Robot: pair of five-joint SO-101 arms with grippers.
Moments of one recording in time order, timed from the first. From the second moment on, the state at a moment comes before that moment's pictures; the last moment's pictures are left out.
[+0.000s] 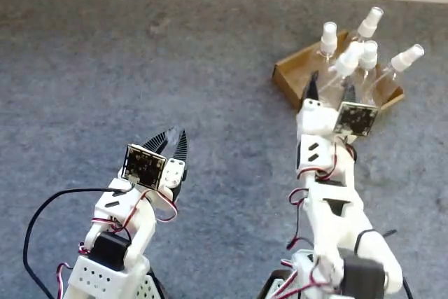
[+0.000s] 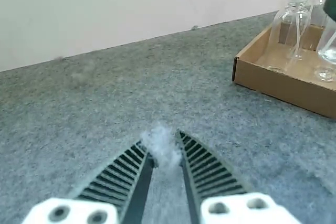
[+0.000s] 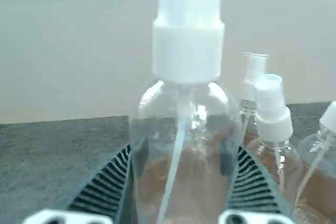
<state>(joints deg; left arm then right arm) 15.5 -103.7 96.0 30.7 1.6 -0.2 -23.8 73.8 -44.0 -1.4</state>
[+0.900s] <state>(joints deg) 8.0 -103.7 96.0 27.6 1.6 -25.2 -73.8 74.2 16.7 0.3</state>
